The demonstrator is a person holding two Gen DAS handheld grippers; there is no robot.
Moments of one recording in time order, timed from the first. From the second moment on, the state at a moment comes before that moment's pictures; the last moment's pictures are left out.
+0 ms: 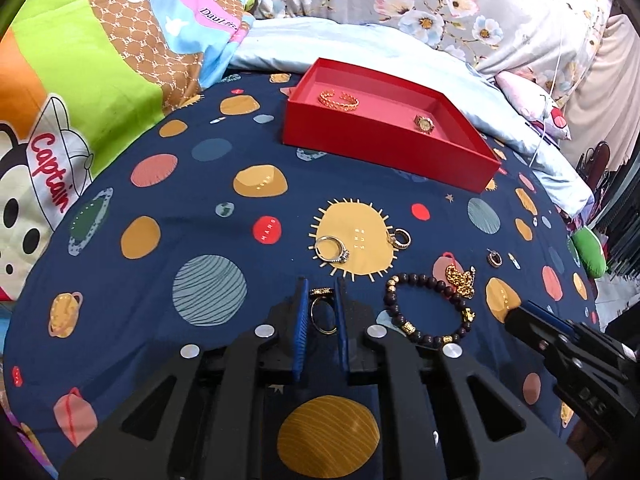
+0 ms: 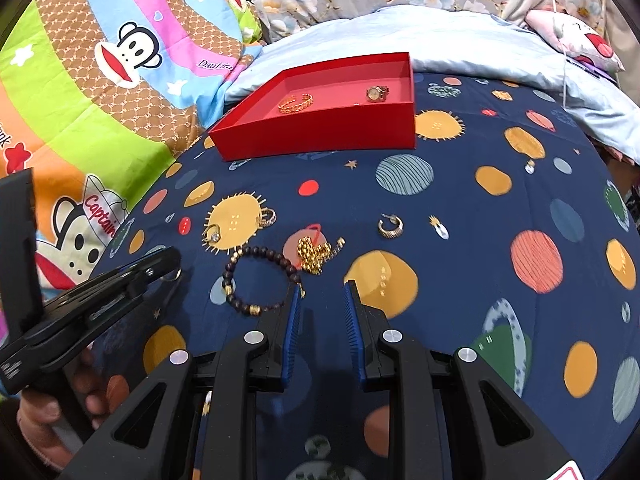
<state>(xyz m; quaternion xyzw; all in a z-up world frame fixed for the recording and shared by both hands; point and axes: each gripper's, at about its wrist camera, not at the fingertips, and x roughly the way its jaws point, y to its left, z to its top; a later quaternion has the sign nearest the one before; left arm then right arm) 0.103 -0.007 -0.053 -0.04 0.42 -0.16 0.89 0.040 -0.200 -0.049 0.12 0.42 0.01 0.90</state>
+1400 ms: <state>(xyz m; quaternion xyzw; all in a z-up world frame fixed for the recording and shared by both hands) 0.101 -0.011 -0.040 -0.04 0.42 -0.18 0.89 0.066 -0.215 -0.029 0.13 0.38 0.00 0.91</state>
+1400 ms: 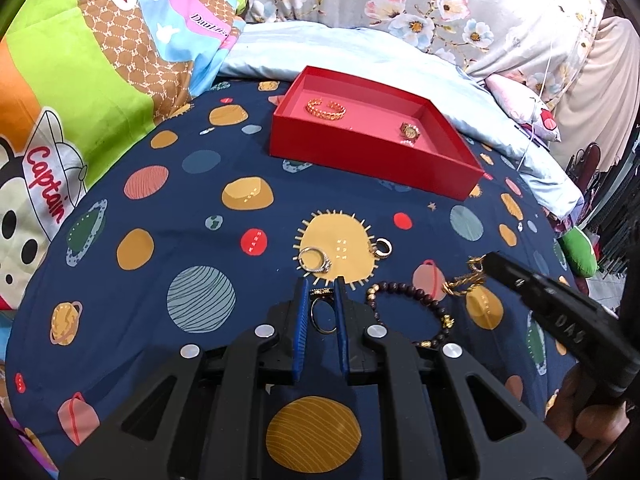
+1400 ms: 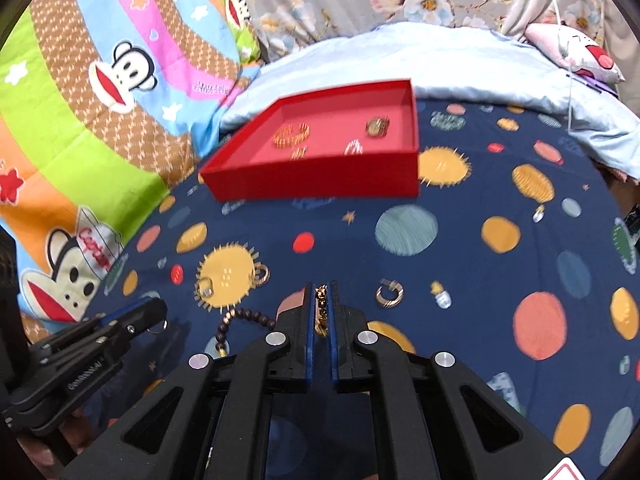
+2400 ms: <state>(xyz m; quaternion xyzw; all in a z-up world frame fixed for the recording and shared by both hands) 0.197 -0.061 0.046 -0.01 0.33 -0.19 0.93 0.159 -0.258 0.065 0.10 0.29 -0.01 0.95</state>
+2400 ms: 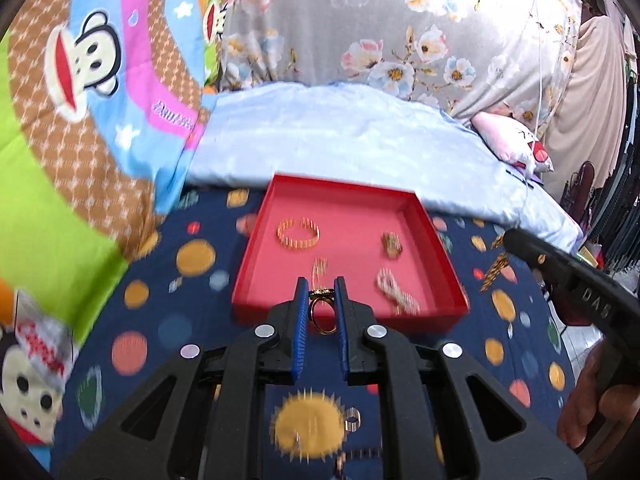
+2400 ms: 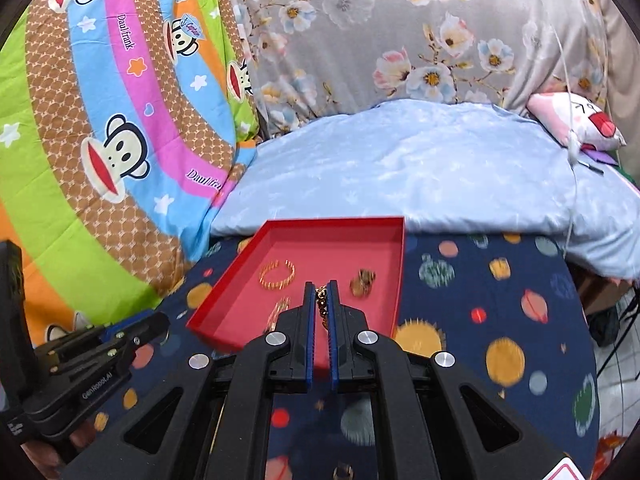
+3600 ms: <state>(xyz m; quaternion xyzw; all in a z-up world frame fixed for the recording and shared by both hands) 0.281 -0.078 0.015 -0.02 0.35 -0.14 0.93 0.194 -0.288 0.023 0.15 0.31 -0.01 0.94</state>
